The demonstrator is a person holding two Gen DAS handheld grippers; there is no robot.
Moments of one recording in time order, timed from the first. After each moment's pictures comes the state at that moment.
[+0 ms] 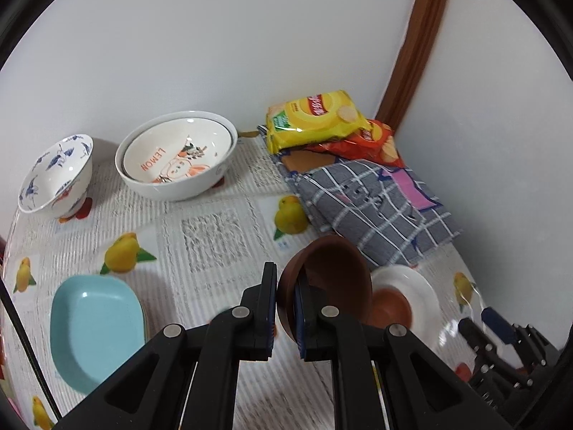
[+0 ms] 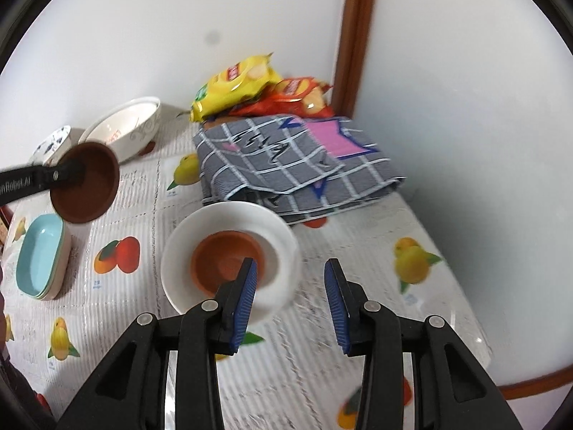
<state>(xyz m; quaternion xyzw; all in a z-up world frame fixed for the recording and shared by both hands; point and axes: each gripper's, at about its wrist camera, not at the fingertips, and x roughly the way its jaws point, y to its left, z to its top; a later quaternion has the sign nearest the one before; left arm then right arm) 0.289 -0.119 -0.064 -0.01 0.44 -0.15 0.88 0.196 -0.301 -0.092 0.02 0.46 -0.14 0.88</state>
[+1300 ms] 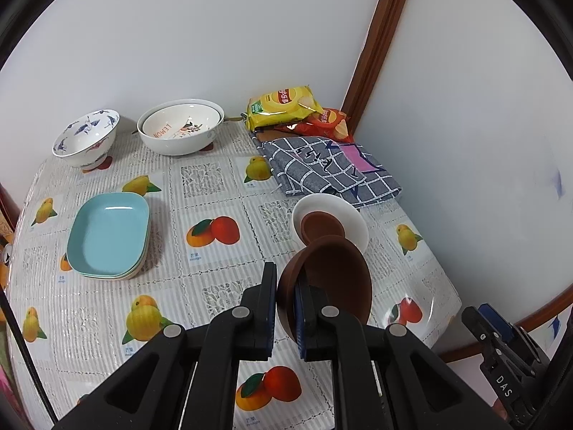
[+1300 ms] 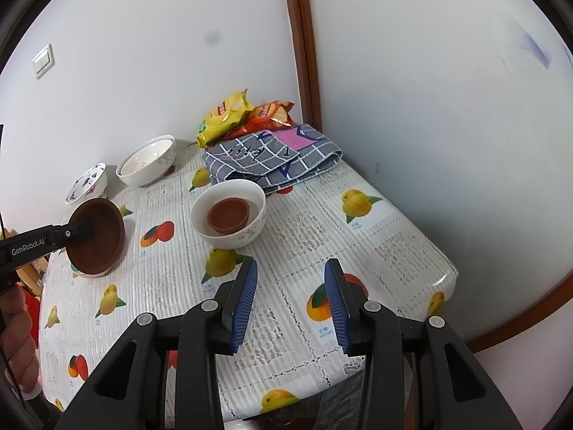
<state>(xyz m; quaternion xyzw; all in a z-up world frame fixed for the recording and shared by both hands) 0.139 -0.106 -0.024 -0.03 0.43 -0.16 0.89 0.035 -0.316 -0.036 0.11 0.40 -0.14 0.90</state>
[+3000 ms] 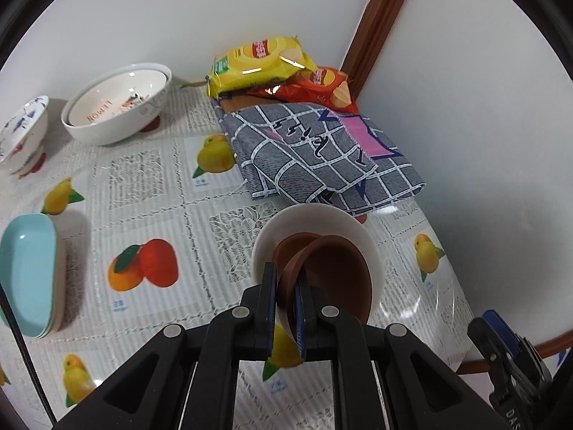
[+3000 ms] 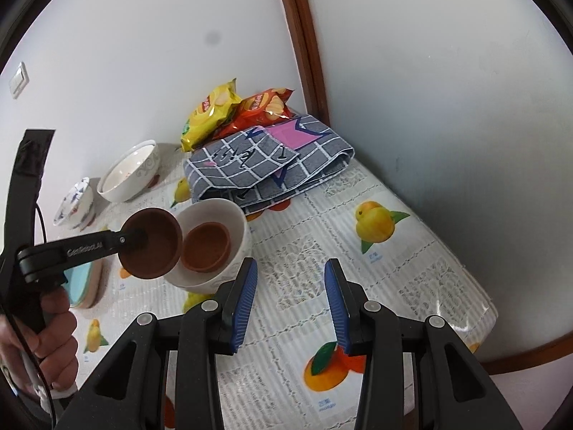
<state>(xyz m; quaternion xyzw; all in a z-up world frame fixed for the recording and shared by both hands) 0.257 -0.190 -0.102 -0.02 0.50 -0.18 0.85 0.116 -0.368 -0.084 0.14 0.42 -0.12 0.89</state>
